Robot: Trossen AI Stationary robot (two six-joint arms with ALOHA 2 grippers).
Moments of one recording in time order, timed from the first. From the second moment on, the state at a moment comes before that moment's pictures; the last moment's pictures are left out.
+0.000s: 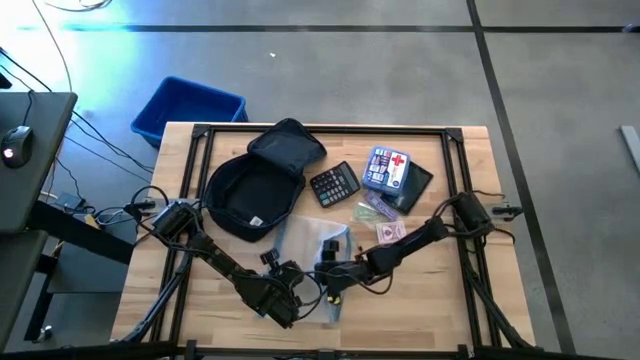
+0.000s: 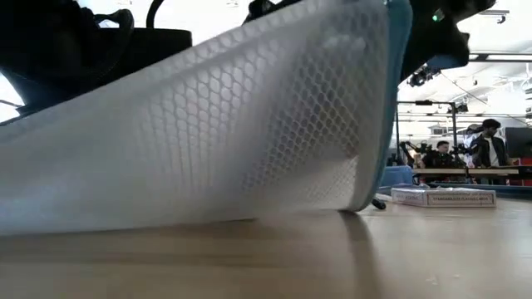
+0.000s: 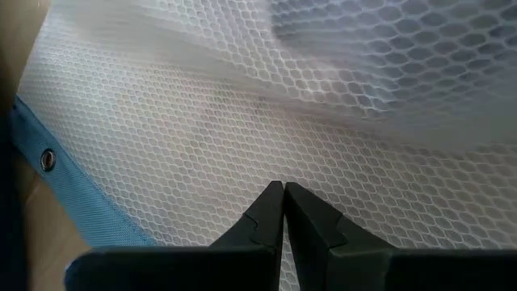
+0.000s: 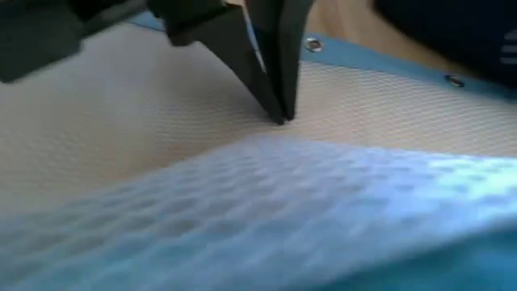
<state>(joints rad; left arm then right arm) -0.65 2.08 1.31 -0.75 -0.62 -1.04 0.42 2.12 1.20 0.14 0.35 0.17</state>
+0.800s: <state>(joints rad) -0.72 2.08 1.31 -1.01 -0.58 -1.10 0.51 1.97 1.21 -0.28 0.27 0.13</state>
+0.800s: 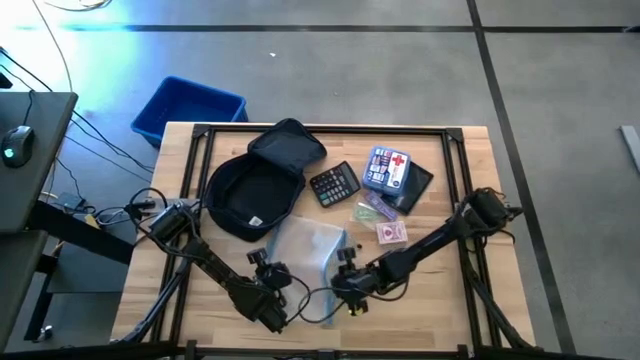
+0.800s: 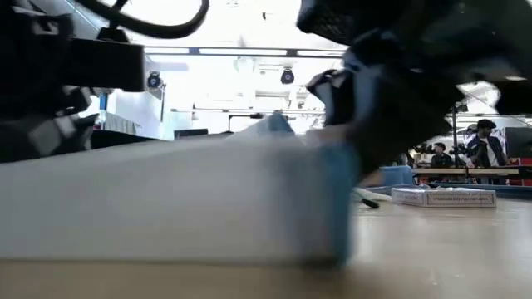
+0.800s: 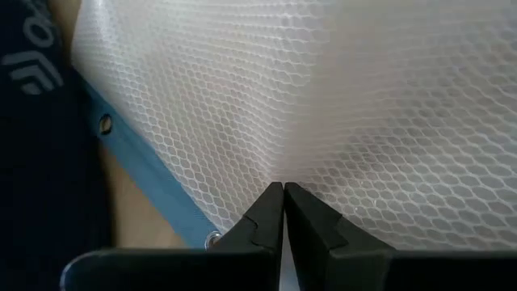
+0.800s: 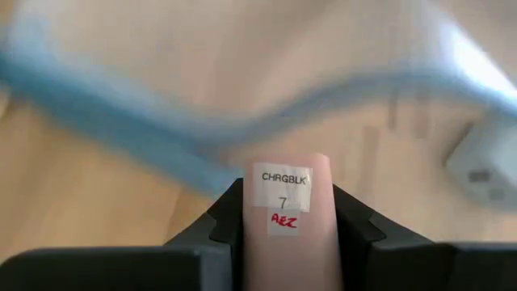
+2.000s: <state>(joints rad) -0.76 2.08 1.31 -0.99 -0.59 -1.09 -0.06 1.55 0.74 -0.04 0.46 0.43</state>
